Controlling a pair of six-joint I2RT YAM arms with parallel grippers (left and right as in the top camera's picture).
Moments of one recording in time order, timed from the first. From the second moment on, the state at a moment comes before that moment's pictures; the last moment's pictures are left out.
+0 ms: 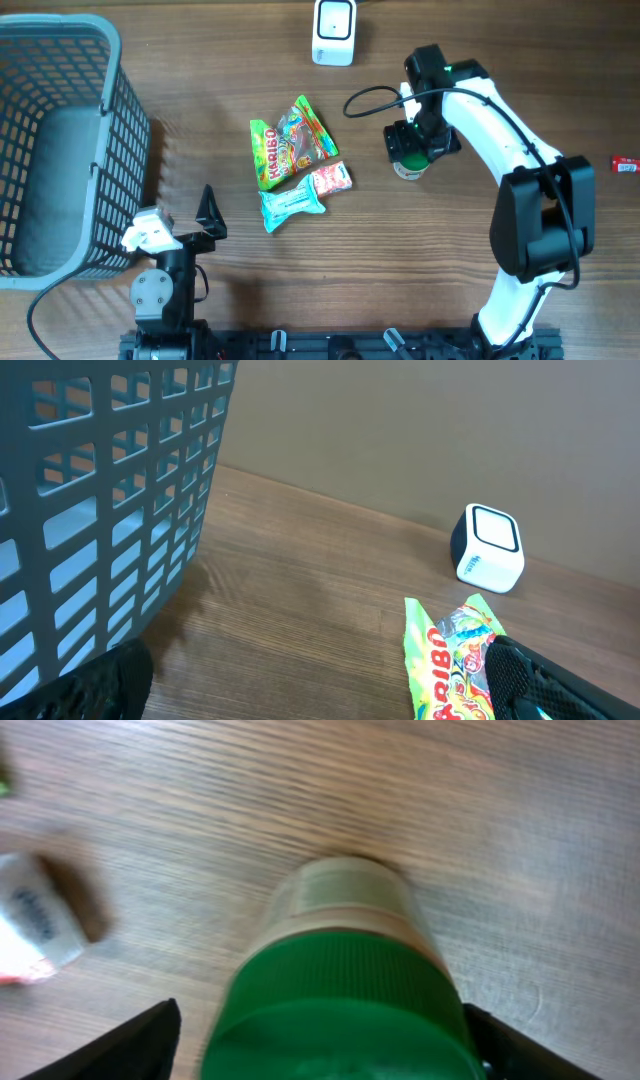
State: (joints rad) left arm 0.02 0.01 0.04 -0.14 -0.07 -0.28; right arm 0.26 1.99 1.54 -1.13 -0.08 0.02
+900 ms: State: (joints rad) left arm 0.02 0.01 0.04 -0.14 -0.07 -0.28; right arm 0.23 1.98 1.54 -1.15 -0.13 1.20
